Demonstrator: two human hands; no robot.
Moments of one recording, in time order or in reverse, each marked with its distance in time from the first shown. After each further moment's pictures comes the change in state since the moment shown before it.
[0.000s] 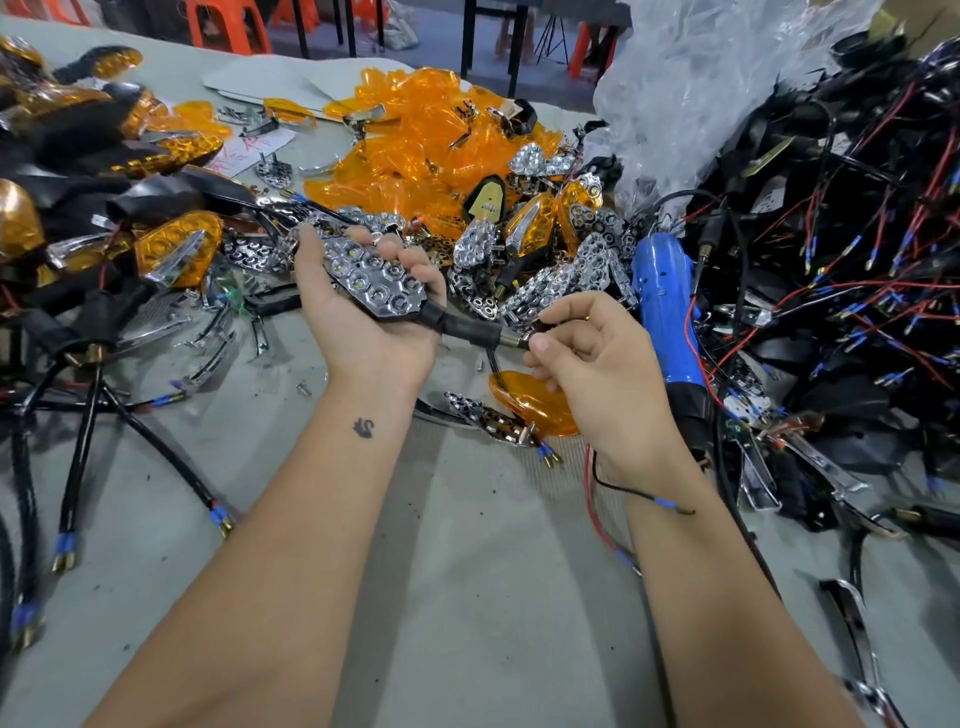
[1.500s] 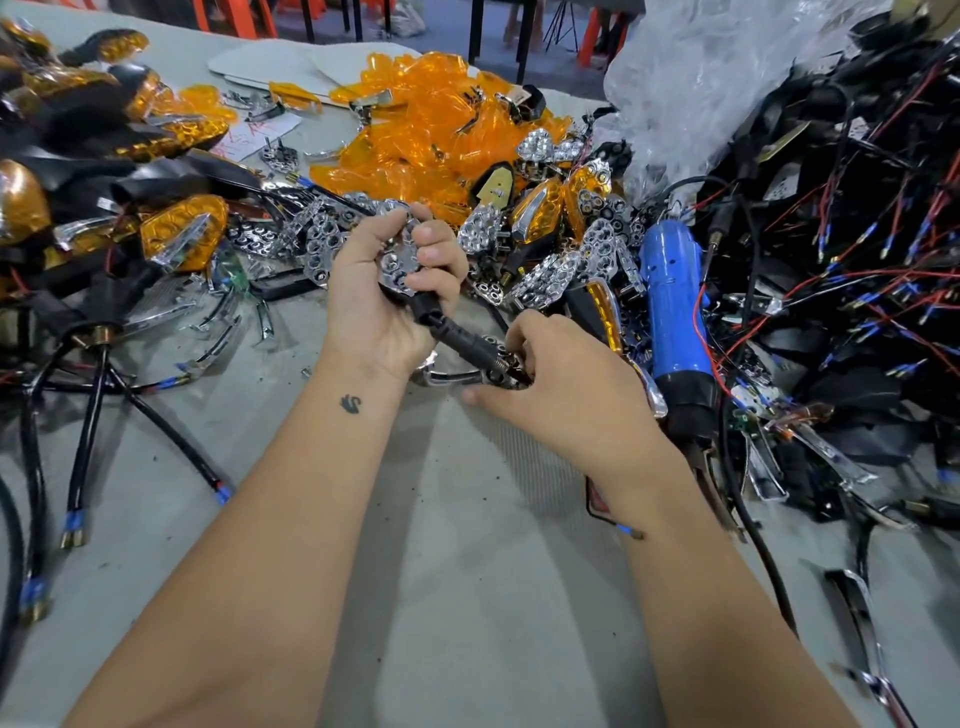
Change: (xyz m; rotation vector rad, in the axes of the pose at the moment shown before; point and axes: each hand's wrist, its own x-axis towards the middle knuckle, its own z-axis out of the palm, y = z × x) left_hand 0.000 0.010 0.008 -0.007 -0.066 -0.478; right_hand -0.004 -0.002 0.014 -0.910 -0.191 -0.091
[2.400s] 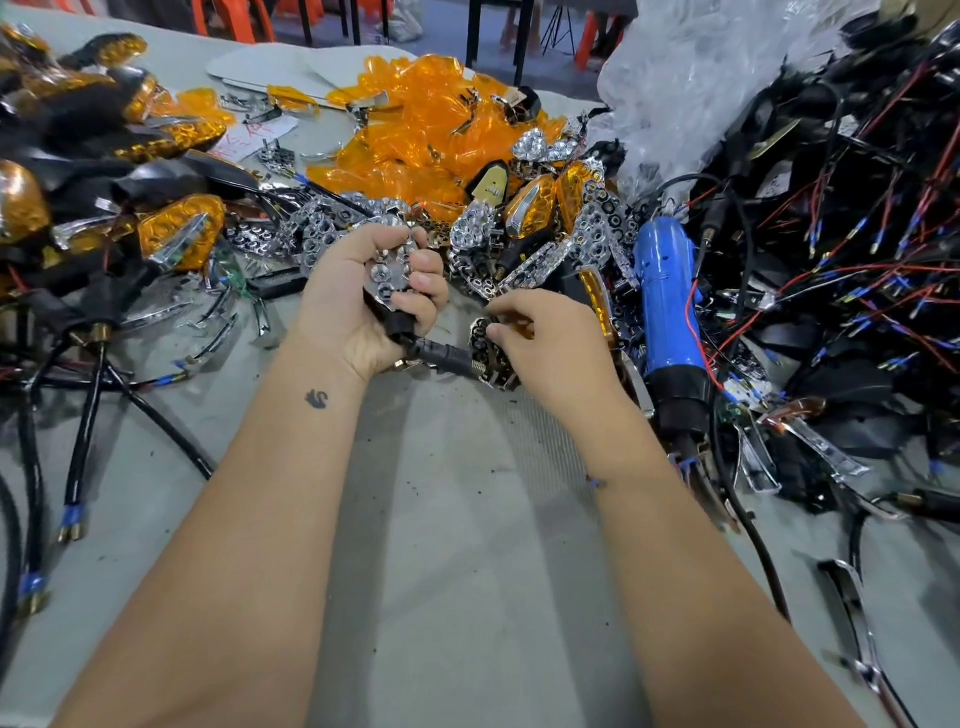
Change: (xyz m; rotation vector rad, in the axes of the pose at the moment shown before) left_hand -0.007 0.017 -0.001 0.407 0.194 -0.084; right_hand 0.032 0.007 0.014 0.267 0.120 -0.002
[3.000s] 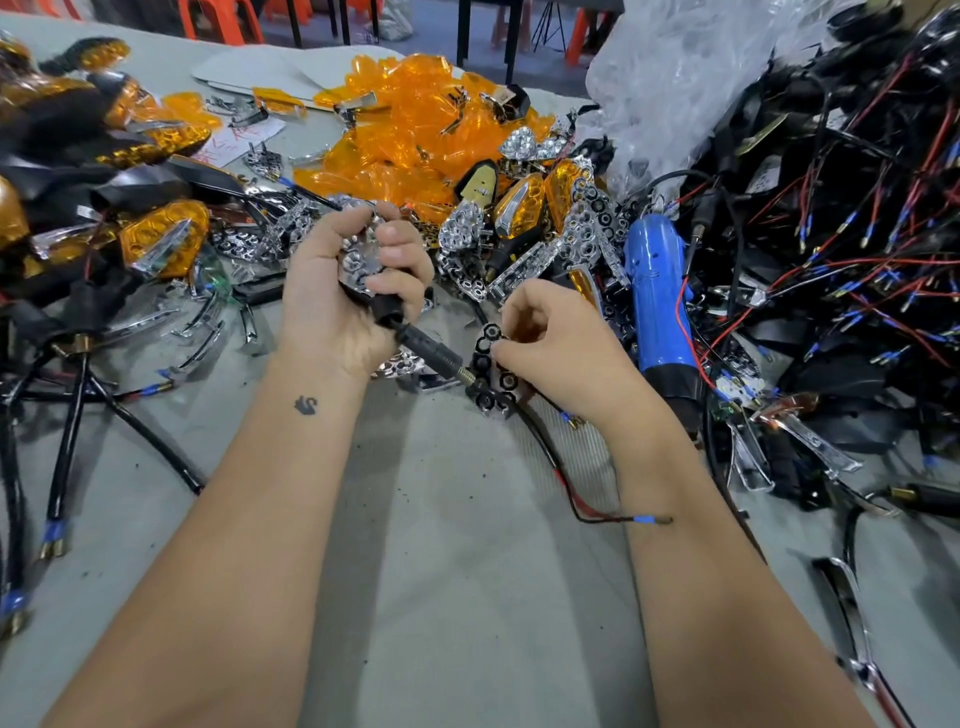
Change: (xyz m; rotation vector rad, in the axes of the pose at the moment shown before) left_hand -0.004 -0.003 0.005 -0.286 -0.161 0.069; right_hand -0.010 -0.003 -0.027 0.278 -0.160 0.065
